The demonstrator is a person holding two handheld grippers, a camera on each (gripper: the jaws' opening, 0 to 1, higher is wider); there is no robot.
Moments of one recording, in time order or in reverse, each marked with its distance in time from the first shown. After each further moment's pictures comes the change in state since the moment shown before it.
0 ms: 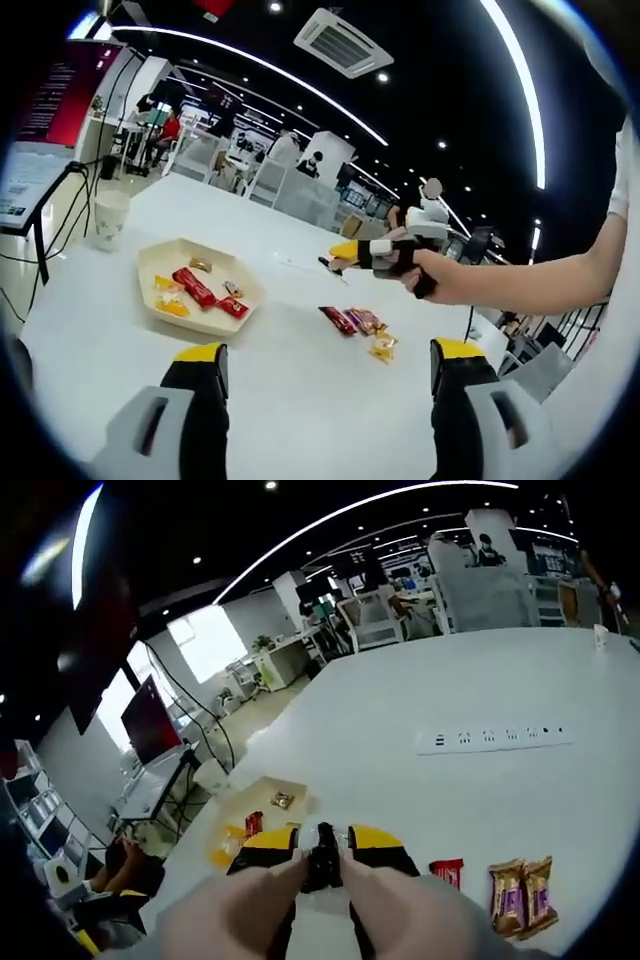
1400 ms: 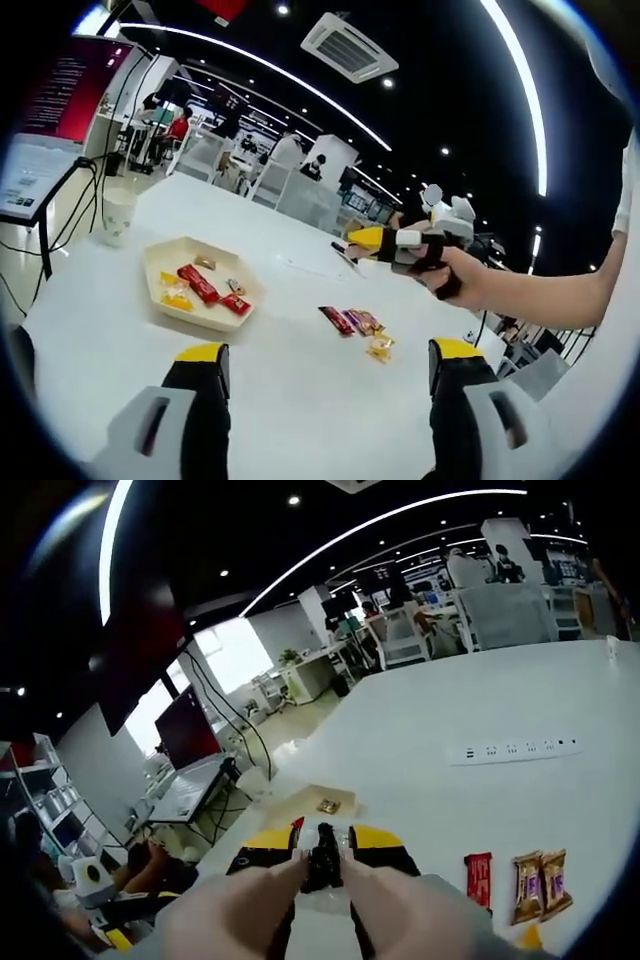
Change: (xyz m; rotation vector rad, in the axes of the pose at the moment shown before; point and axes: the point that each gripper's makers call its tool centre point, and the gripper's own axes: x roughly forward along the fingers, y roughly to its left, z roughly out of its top) left arm -0.007 -0.004 -0.001 -0.007 -0.006 -0.009; right arm -0.029 0.064 0.004 -0.029 -0.068 0.108
